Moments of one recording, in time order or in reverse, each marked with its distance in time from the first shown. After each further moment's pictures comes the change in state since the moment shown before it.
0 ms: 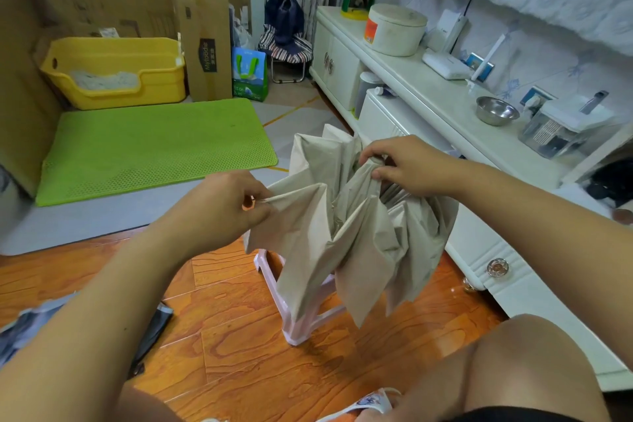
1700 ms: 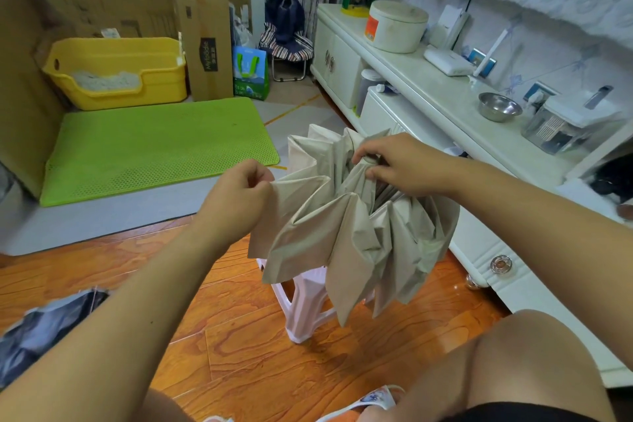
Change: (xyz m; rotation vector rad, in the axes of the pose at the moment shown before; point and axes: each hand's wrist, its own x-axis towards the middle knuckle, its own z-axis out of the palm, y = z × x) left_hand 0.014 0.020 0.026 -0.453 0.218 -0.437; right_hand 0.001 -0.017 0.003 -0.060 -0.006 -0.060
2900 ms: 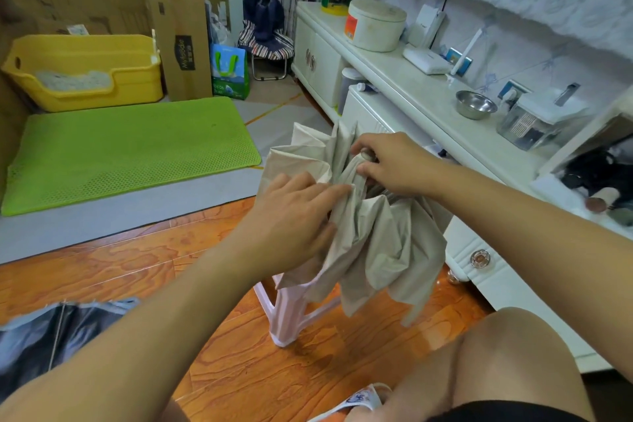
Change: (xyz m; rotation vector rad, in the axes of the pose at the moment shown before) left_hand -0.007 0.026 0.064 0.733 -0.170 0.840; right_hand -0.010 0.013 0.002 0.014 0.108 0.223
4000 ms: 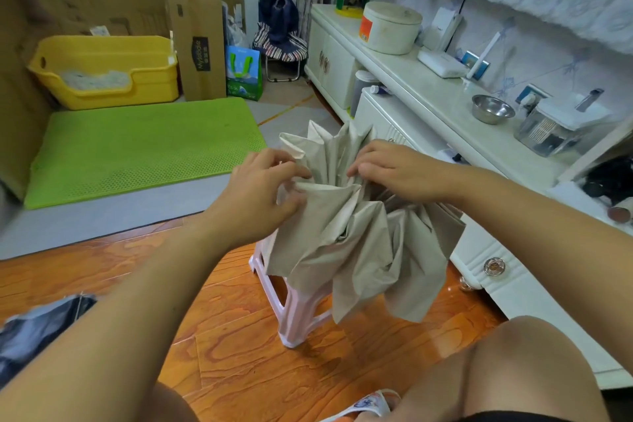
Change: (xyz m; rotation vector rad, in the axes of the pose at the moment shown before) left_hand -0.016 -0.059 -0.013 -0.293 0.006 -0.332; right_hand -0.001 -0.014 -0.003 0.071 -0.191 -0.213
